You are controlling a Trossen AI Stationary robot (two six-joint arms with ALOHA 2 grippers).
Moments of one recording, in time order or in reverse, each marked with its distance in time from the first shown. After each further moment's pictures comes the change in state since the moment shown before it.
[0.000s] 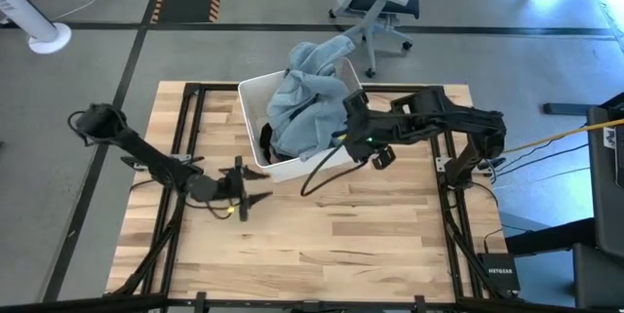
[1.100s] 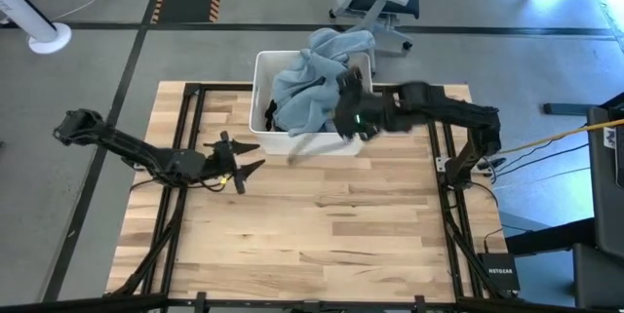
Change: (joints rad) left arm 0.216 -0.341 -0.001 -0.237 -0.005 0.067; right arm -0.107 0.001 -0.068 0.191 0.246 -0.204
